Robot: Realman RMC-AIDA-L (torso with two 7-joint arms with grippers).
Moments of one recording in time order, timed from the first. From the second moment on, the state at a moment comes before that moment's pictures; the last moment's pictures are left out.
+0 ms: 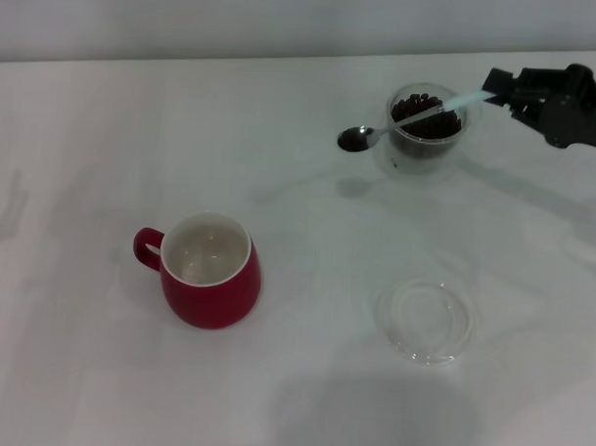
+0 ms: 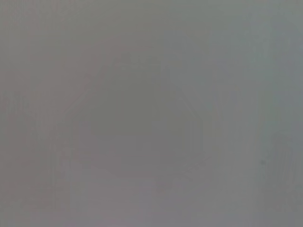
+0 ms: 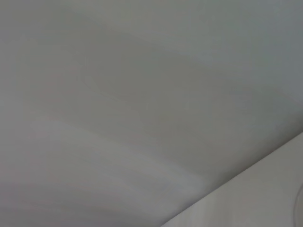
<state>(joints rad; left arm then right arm) -0.37 -2.08 2.66 0.10 -1.27 1.48 -0.26 0.63 1.90 -2.82 0.35 0.58 -1.63 2.09</state>
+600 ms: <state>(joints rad) -0.36 -2.08 2.66 0.10 -1.27 1.46 -0.26 0.63 1.98 -2.82 0.35 0.54 -1.68 2.00</state>
